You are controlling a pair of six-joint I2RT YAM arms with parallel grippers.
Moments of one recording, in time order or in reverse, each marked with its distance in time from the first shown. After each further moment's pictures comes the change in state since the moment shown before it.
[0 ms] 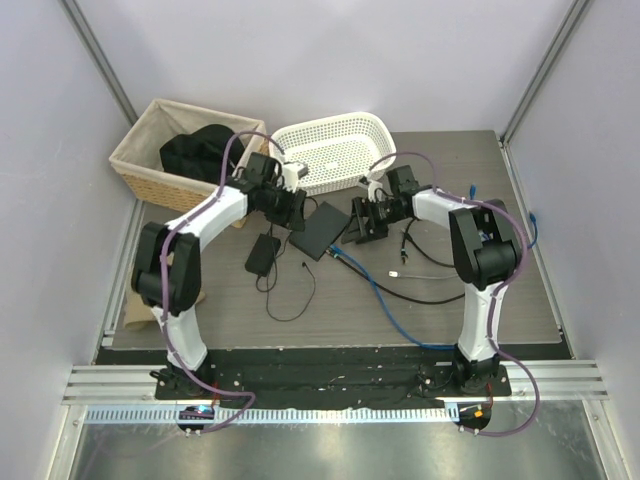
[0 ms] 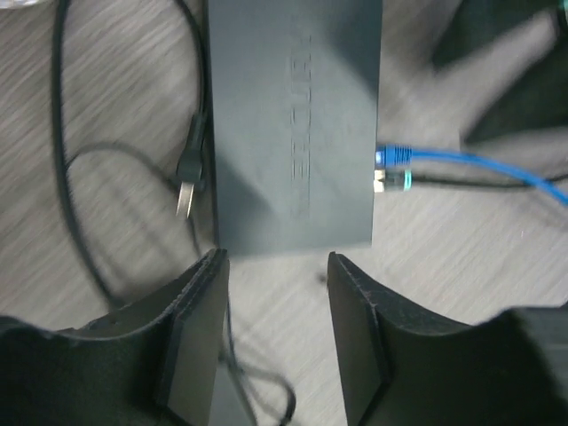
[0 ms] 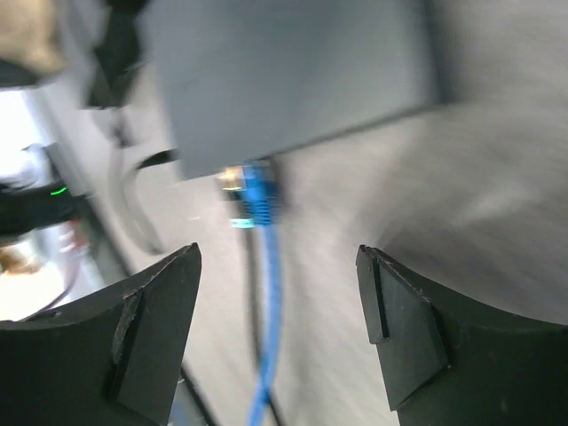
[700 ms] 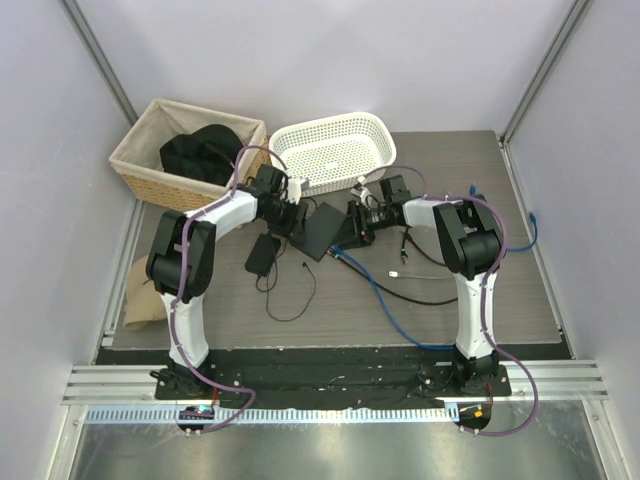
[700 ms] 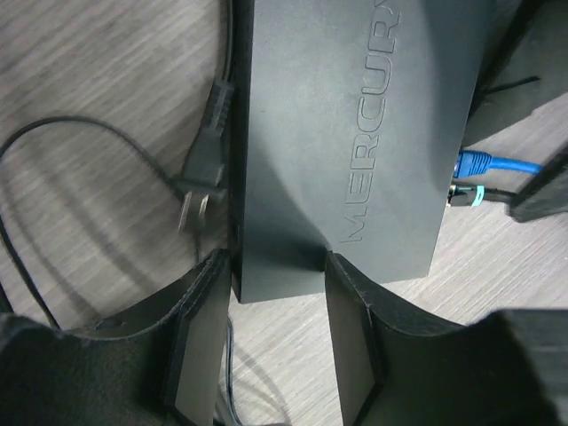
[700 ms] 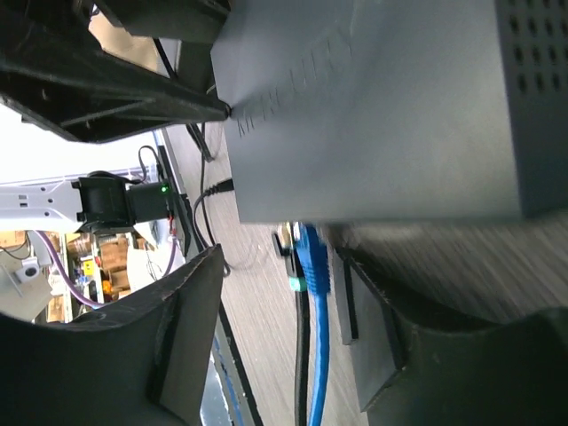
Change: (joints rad) left arm -0.012 0.167 0.015 0.017 -0.042 -0.072; right arm 0.026 0.142 -0.023 0.250 -0.259 0.258
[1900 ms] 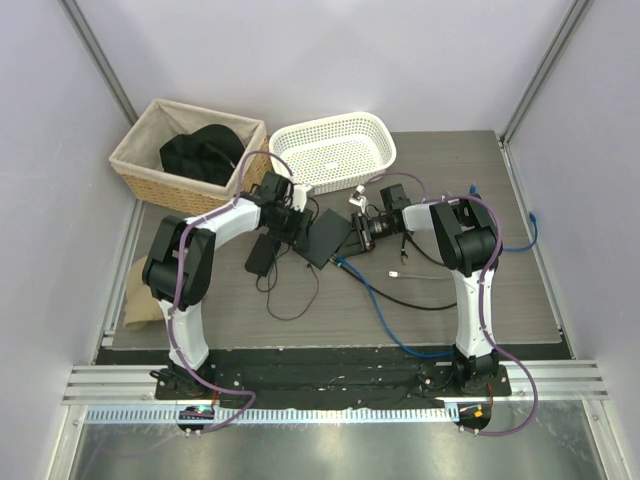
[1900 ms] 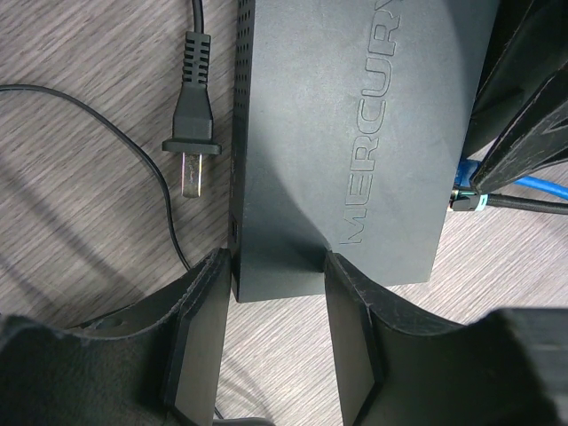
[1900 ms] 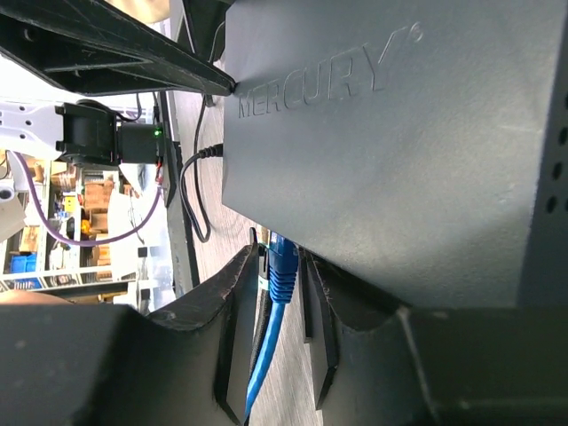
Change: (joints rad) left arm -0.051 -0.061 -0.097 0.056 -0.021 -0.003; right arm -0.005 0.050 -0.043 0.003 -0.148 -0.233
